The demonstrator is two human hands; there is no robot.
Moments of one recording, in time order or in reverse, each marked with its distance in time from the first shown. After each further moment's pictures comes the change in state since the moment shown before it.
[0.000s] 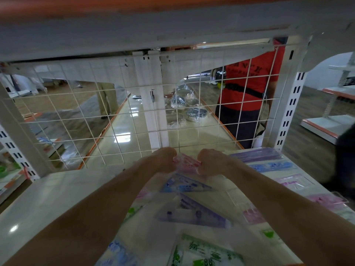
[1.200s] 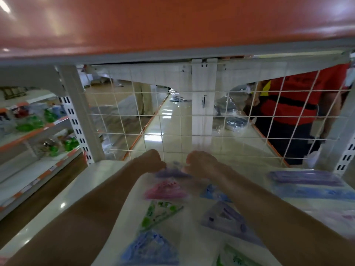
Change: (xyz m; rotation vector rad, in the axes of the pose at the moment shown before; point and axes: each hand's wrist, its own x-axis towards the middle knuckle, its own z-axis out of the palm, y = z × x) left_hand -0.074 -0.107 -0.030 -0.293 -0.009 -0.494; right_hand 0.048 -0.119 0.022 0.024 0.074 -0.207
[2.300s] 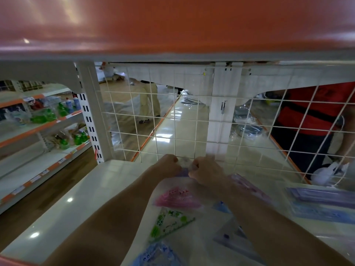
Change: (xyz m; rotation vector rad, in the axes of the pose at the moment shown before) left_hand 0.026 -0.007 0.022 -0.303 0.099 0.072; right_hand 0.032 -0.004 0.030 0.149 0.116 0.038
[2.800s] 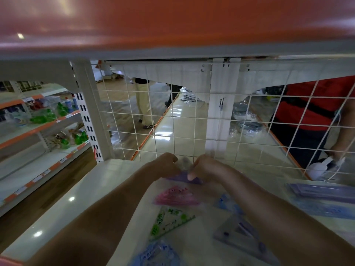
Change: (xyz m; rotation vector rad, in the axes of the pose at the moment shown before) left_hand -0.010 0.004 -0.010 0.057 -0.108 0.050; right_hand 0.002 -0.012 -0.021 0.148 -0.303 0.200
